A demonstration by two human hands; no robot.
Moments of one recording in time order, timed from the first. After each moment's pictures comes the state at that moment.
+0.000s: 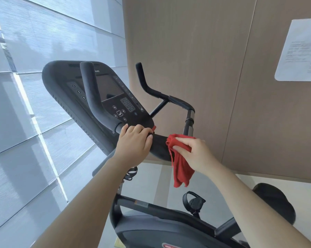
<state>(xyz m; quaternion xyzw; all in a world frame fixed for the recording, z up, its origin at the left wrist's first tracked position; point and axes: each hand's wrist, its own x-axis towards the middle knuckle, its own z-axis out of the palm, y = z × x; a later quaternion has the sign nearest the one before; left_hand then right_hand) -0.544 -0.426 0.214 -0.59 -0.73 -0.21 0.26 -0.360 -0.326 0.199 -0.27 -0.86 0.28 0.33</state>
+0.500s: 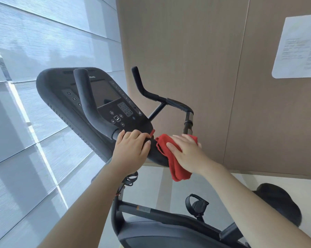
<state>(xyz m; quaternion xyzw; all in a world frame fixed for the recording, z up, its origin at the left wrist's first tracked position) -0.549 -0.423 0.213 -0.60 -0.72 -0.22 0.26 -0.379 -0.319 0.206 -0.33 -0.90 0.16 0.23</state>
